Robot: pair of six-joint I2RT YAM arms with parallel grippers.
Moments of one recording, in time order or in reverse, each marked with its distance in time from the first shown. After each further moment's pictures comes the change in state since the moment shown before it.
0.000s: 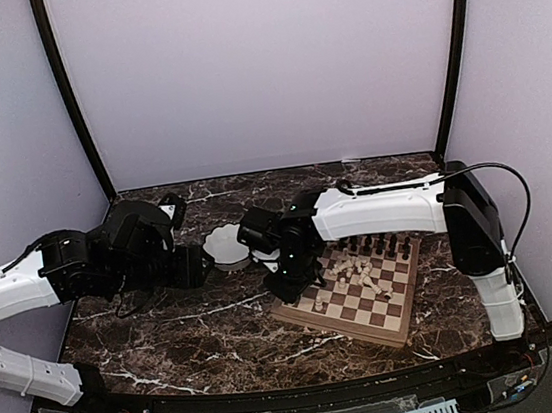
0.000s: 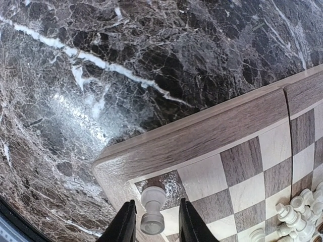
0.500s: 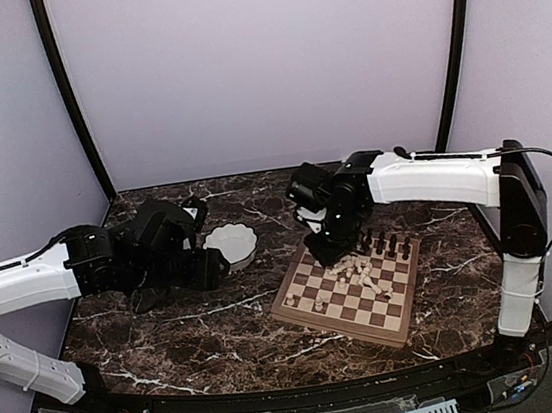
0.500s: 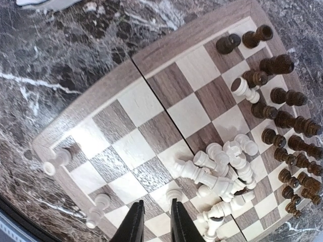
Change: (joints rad) left arm 0.000 0.115 0.026 0.038 0.042 0.047; right arm -0.165 -0.254 -0.195 0.001 0.008 0.033
